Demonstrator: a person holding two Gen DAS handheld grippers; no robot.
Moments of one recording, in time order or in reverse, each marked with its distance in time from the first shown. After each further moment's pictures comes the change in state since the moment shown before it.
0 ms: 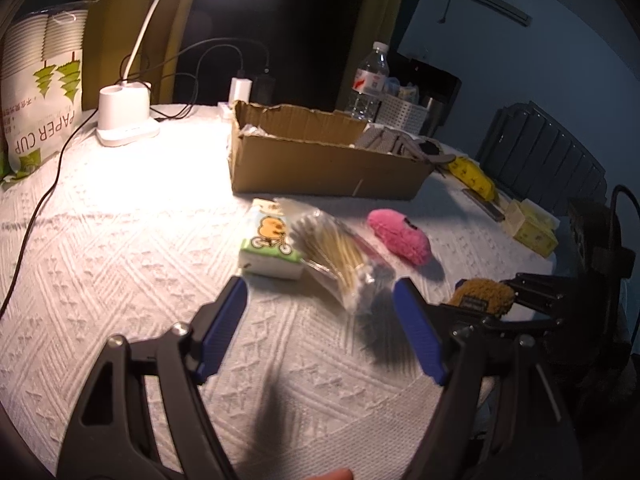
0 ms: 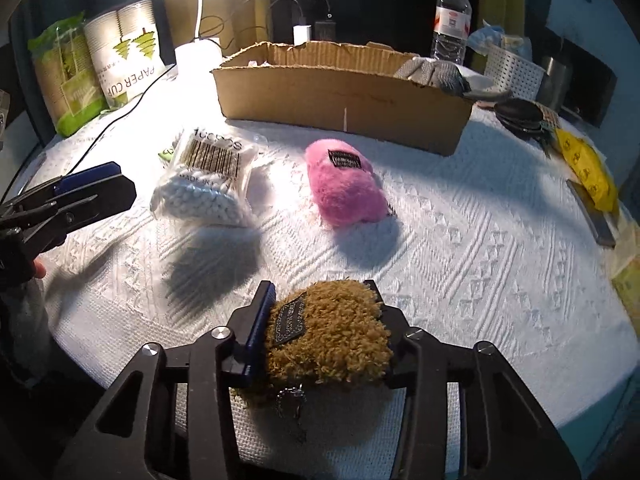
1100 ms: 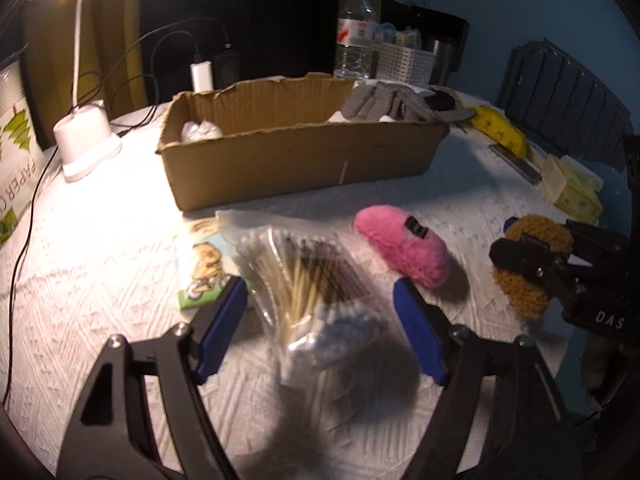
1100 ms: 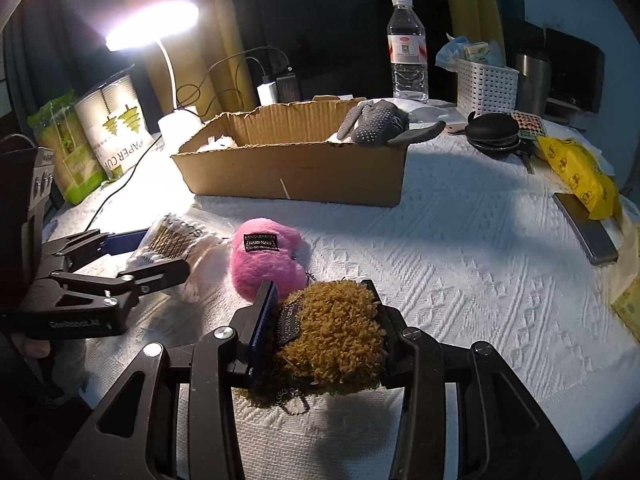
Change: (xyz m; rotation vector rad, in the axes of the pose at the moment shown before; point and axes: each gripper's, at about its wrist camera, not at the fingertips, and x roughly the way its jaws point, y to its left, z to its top) left arm 0.084 -0.058 0.032 0.169 0.153 0.136; right arm -0.011 -0.080 0.018 0.112 -0.157 0.104
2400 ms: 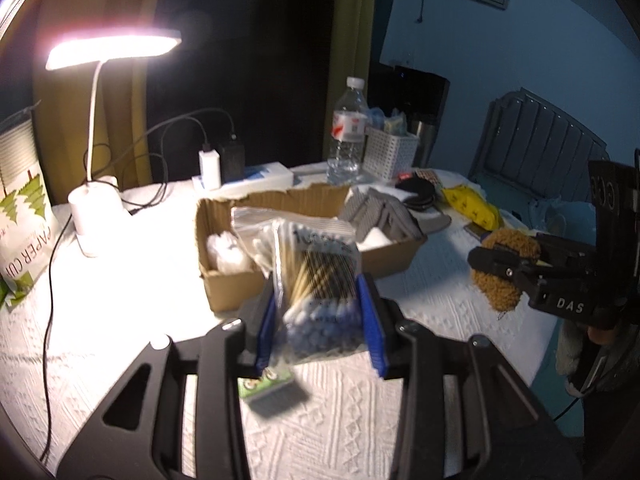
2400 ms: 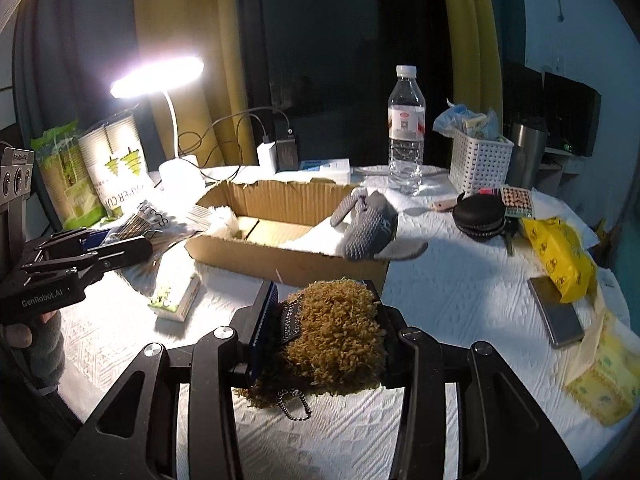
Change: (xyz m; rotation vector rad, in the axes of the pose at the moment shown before) left arm -0.066 0.035 0.055 -0.027 -0.225 -0.076; right arm -0.030 0.003 0.064 -0.066 -0.132 -0.041
